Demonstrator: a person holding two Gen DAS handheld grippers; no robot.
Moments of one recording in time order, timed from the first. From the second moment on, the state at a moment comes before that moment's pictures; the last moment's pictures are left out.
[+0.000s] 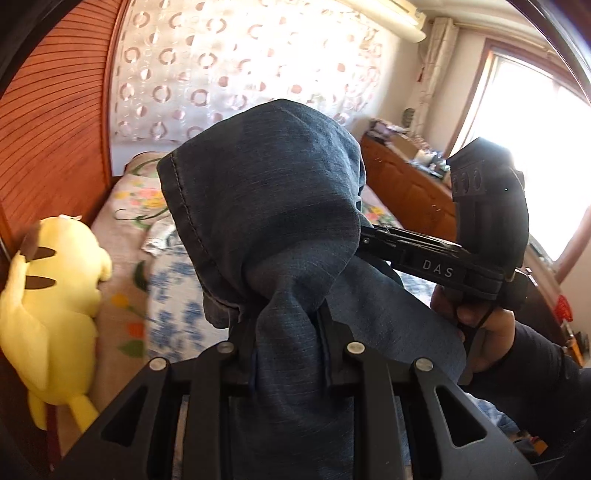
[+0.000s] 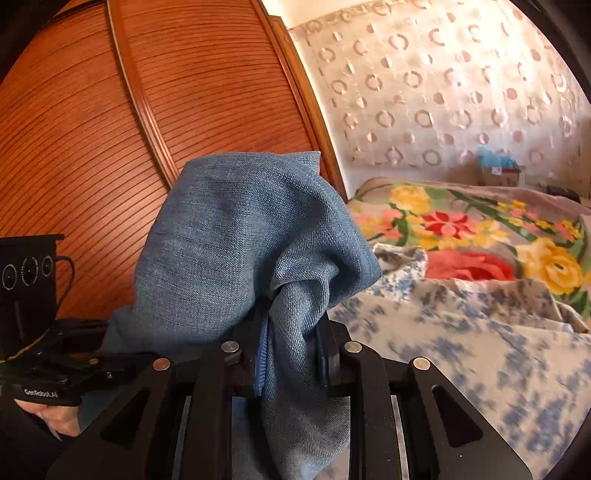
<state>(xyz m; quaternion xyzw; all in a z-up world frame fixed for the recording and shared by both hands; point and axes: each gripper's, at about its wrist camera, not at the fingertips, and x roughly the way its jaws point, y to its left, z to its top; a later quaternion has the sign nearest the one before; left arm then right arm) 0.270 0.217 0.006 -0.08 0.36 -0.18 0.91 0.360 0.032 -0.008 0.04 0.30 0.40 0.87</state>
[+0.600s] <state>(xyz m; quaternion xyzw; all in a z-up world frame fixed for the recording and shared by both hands) 0.331 0.258 -0.063 -0.06 0.42 -0.12 0.90 0.420 0.068 -0.074 -0.03 0.38 0.33 0.87</state>
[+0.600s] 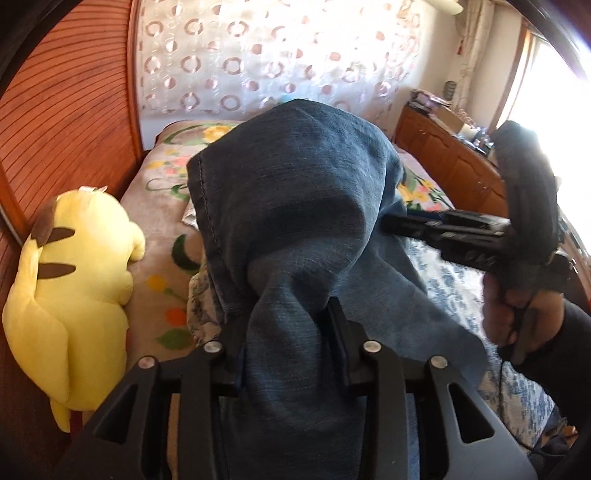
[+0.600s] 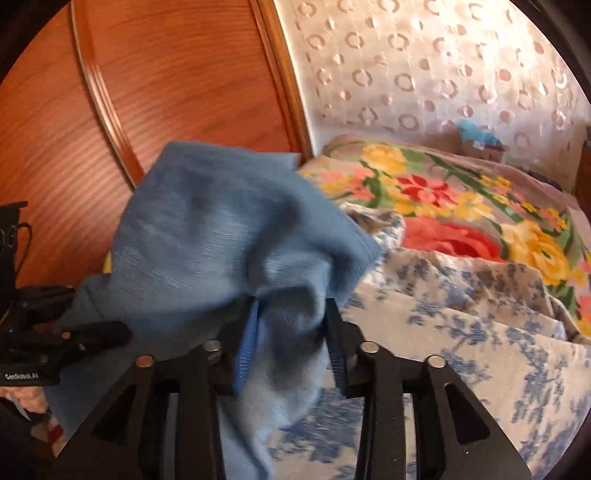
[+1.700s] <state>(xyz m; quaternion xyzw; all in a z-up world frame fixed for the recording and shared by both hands) 0.311 0.270 -0.061 -0.05 0.41 -0.08 0.91 0.294 0.069 -0.110 -0.07 0.45 0.40 0.79</state>
